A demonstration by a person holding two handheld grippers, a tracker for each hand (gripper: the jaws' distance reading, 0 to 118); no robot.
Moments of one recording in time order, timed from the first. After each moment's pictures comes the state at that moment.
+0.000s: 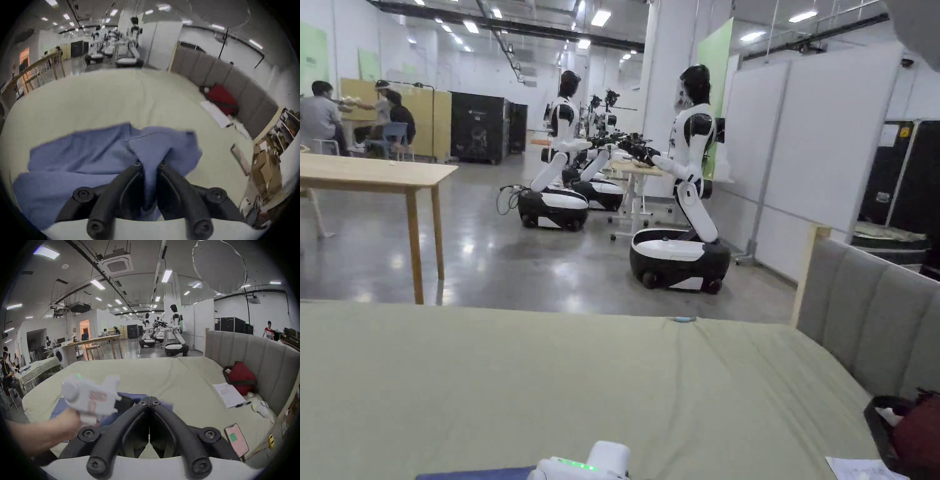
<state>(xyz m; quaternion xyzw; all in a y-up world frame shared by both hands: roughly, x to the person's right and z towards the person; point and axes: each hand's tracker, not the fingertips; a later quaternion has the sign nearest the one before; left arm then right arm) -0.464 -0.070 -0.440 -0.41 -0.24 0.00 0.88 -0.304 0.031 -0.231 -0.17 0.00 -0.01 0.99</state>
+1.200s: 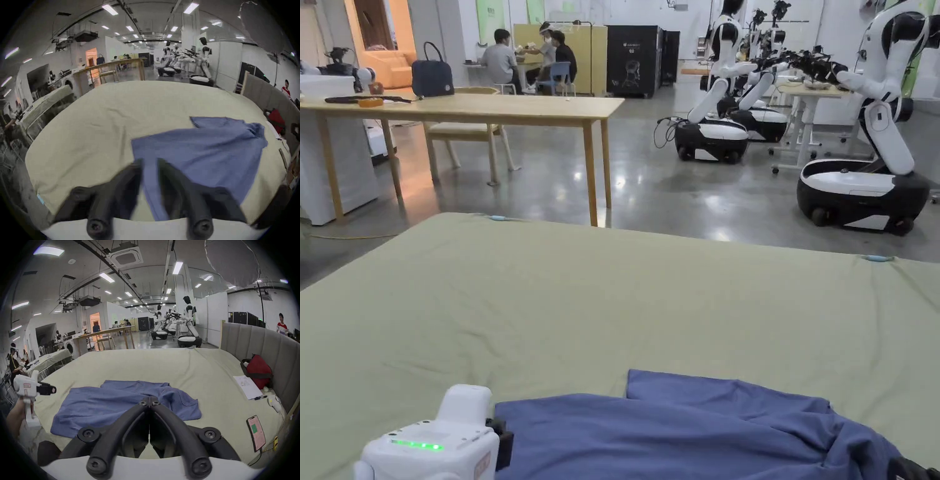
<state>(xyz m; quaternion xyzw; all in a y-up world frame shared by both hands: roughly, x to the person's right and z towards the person) -0.869 -0.045 -0.306 -0.32 0.08 0.02 0.94 -0.369 -0.001 -0.245 -0.21 0.07 -0.01 0.98</state>
